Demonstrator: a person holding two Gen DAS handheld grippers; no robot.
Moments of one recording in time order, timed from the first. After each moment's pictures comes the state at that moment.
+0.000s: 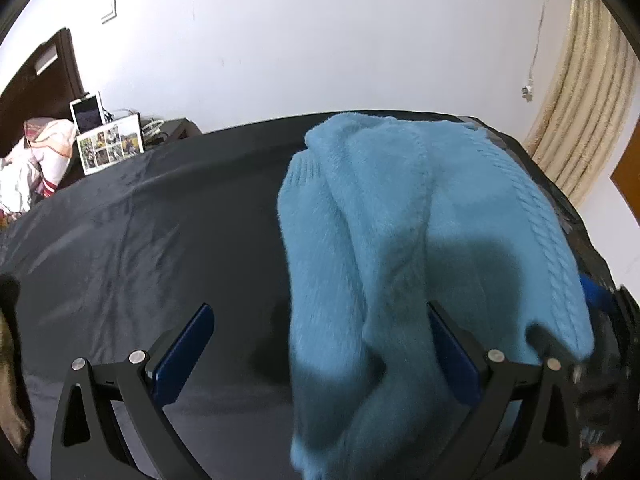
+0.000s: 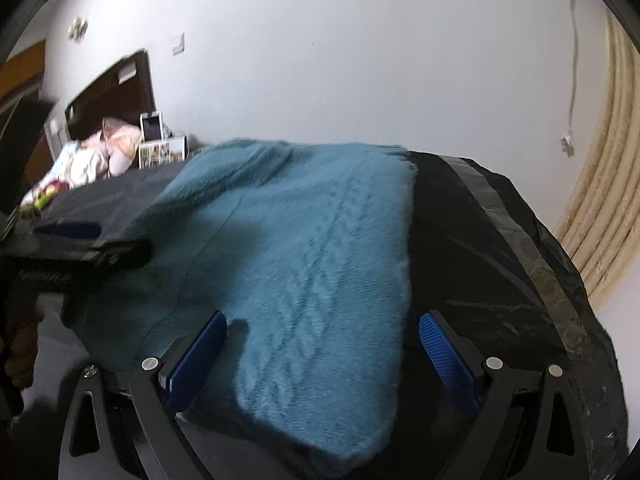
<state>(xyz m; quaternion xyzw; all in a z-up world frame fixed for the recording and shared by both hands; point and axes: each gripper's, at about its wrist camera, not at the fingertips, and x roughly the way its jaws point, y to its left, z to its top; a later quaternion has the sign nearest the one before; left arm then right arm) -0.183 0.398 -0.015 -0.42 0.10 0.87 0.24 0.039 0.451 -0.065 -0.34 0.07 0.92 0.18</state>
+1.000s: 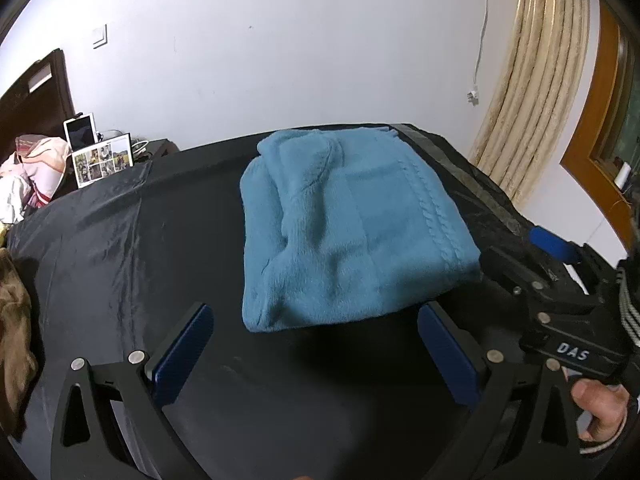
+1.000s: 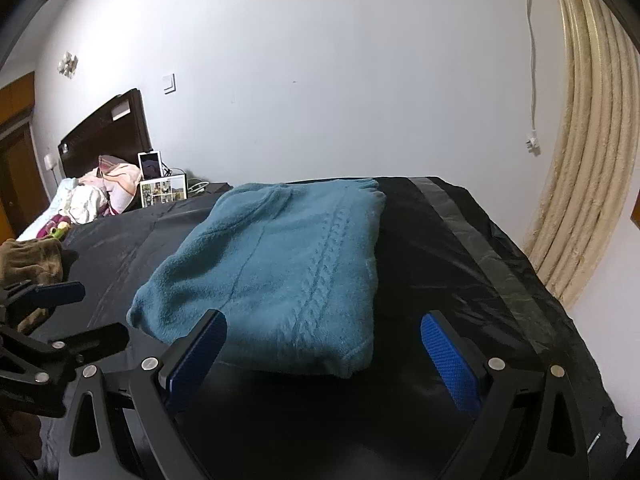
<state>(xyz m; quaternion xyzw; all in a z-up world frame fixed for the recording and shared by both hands) -0.078 0.369 0.028 -0.40 0.08 0.87 0.29 0.107 0.409 -0.011 -0.30 0.08 0.93 0.21</state>
